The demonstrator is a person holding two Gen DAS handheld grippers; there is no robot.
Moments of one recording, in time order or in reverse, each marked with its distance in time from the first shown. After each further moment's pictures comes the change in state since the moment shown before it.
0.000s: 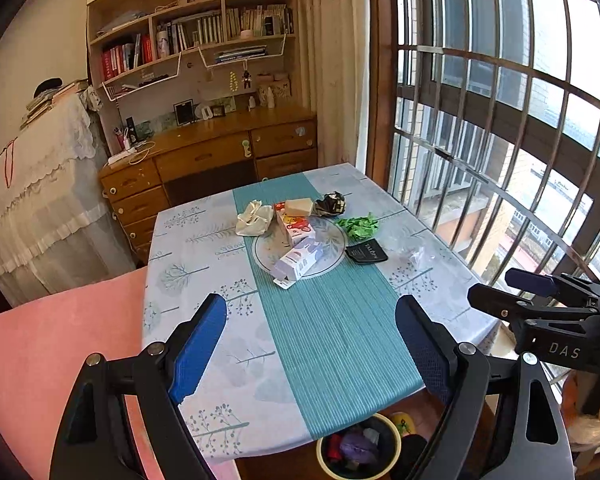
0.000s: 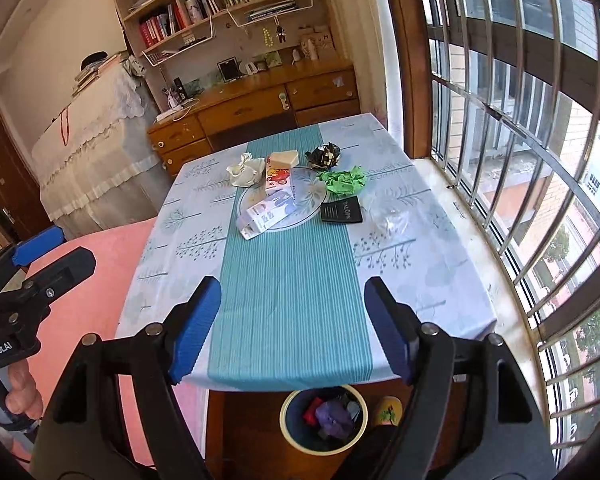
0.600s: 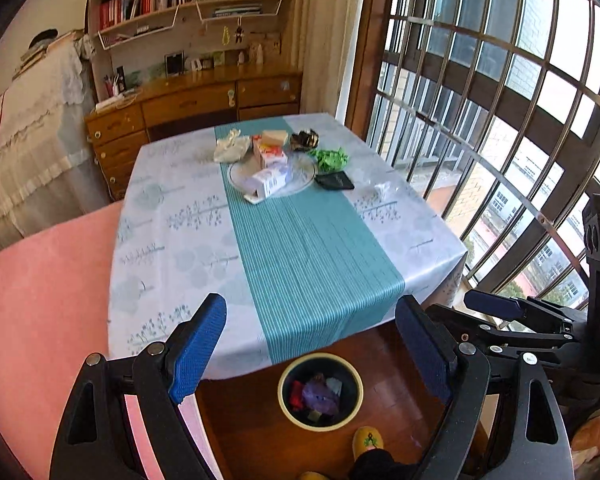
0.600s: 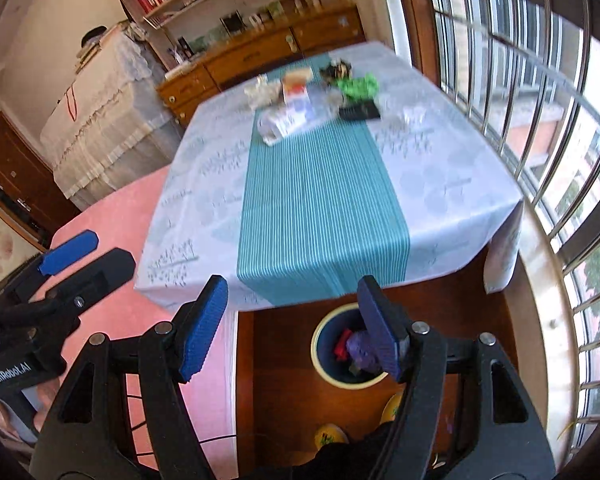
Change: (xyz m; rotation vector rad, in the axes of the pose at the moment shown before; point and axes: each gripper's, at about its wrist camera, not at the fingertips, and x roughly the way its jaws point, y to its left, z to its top) left arm -0.044 -0.024 -0.126 -0.055 0.089 -0.113; right arm -0.041 0.029 -0.120 0.052 0.128 0.049
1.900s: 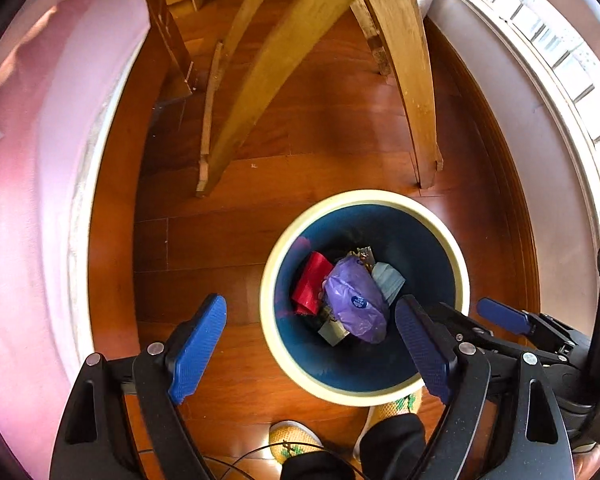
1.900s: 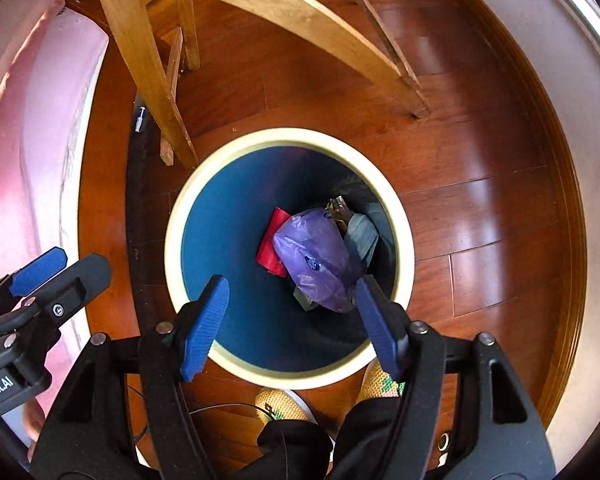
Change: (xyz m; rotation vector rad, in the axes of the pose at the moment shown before) left arm 0.452 0.046 -0.327 -0.244 0.540 0.154; right arm 0.444 -0.183 -0.271 0.104 0.523 -0.073
